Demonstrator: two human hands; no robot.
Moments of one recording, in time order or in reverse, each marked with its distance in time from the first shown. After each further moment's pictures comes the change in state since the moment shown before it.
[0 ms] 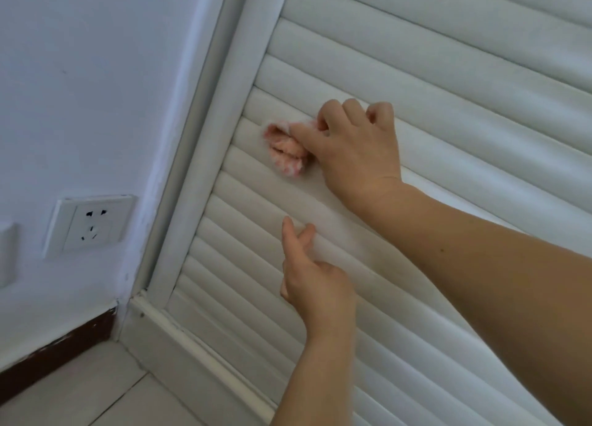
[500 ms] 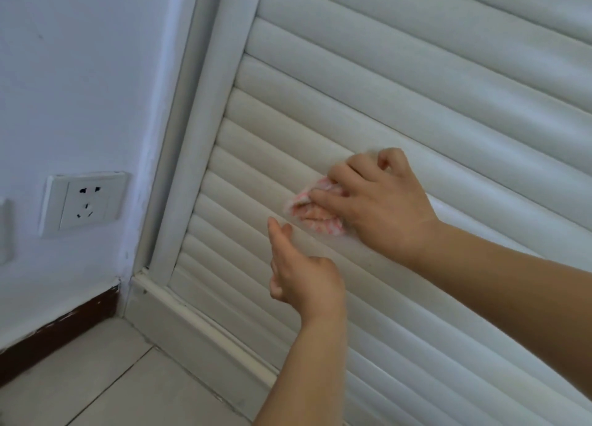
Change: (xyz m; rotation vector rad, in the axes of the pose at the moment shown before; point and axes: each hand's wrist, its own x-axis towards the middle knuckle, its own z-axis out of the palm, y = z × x) left_hand -0.012 -0.017 -0.009 0.215 0.086 -0.101; right_hand -0.089 0.006 -0.016 0.095 -0.123 -0.296
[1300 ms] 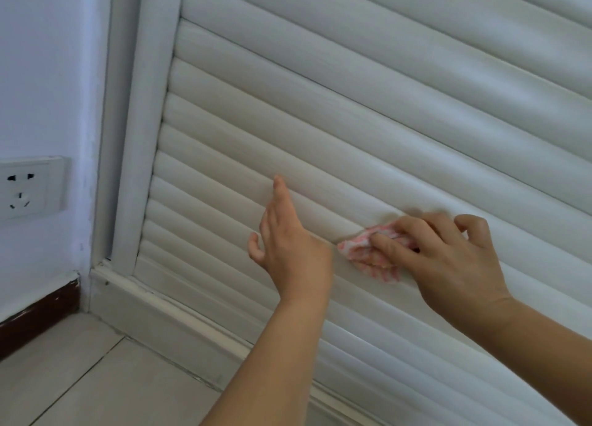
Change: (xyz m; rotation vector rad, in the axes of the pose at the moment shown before) left_hand -0.024 0.004 0.001 0.332 -0.209 0.351; right_hand -0.142 -0.018 -0.045 0.005 -0.218 0.329
